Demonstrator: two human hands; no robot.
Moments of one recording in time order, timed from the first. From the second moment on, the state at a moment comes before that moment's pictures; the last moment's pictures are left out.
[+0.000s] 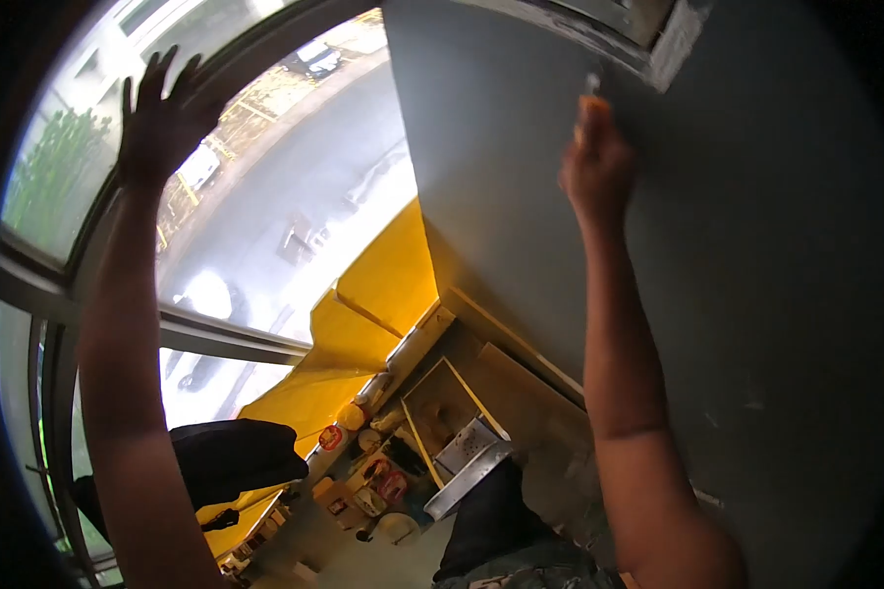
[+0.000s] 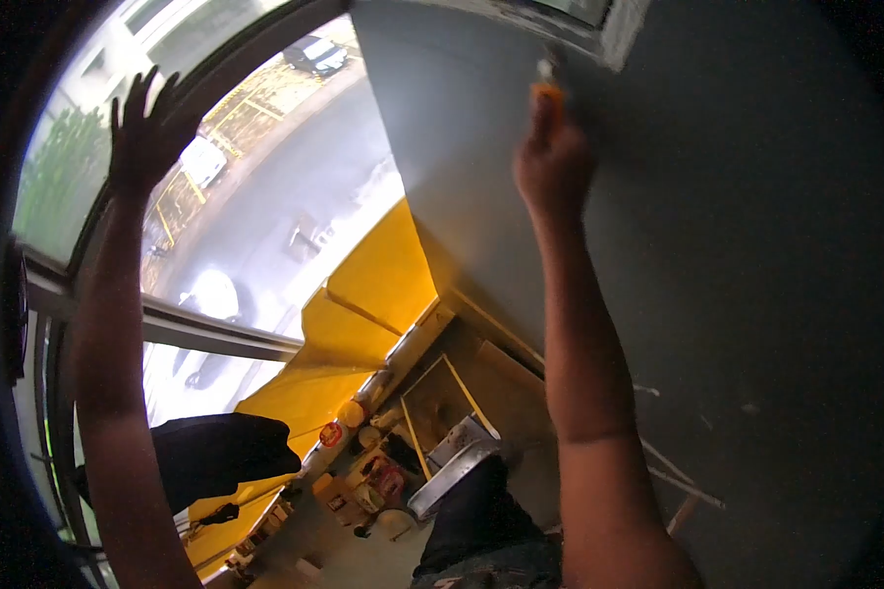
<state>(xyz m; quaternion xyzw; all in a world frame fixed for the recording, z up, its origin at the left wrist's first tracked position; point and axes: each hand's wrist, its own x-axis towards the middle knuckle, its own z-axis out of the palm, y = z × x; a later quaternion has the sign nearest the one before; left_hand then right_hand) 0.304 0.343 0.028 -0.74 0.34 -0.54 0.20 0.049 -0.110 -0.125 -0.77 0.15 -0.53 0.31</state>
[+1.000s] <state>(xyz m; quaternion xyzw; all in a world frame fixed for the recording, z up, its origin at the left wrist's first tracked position) 0.258 0.325 0.029 -0.79 0.30 -0.52 0.14 -0.041 -0.115 0.069 -0.98 -0.02 -0.20 0.05</state>
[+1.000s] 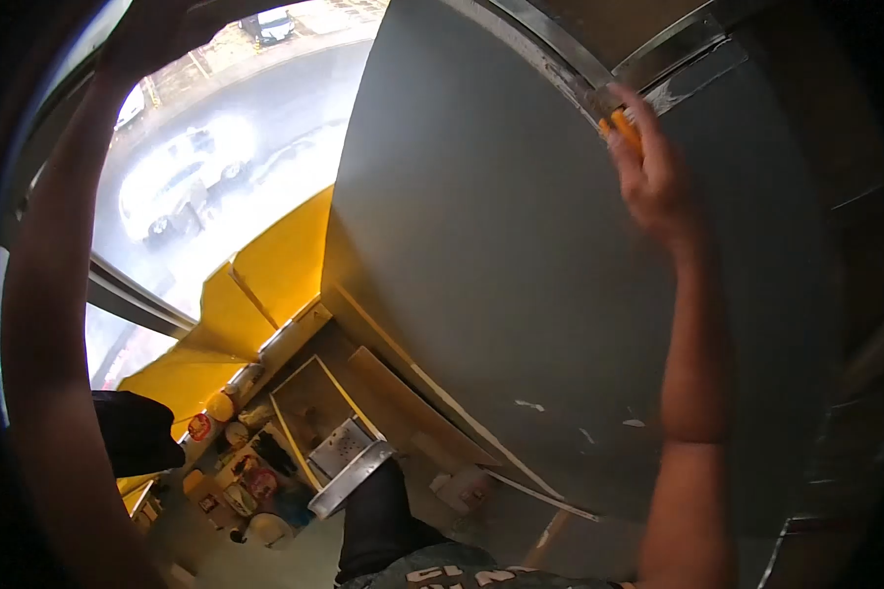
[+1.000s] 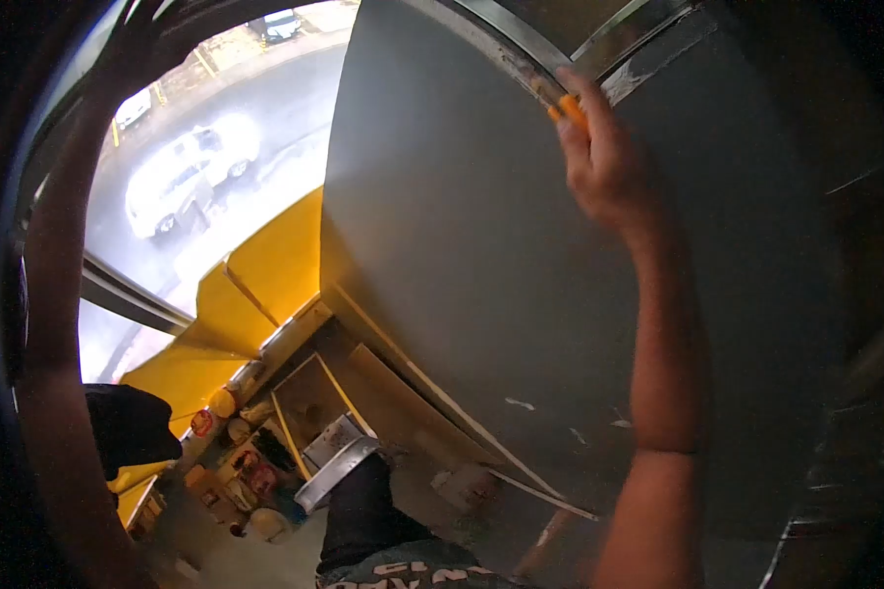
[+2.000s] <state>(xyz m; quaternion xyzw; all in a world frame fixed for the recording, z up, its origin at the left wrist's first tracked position) 0.253 0.325 0.035 -0.84 0.24 -0.45 0.16 0.018 -0.097 0.130 -0.90 0.02 -0.02 -0.44</state>
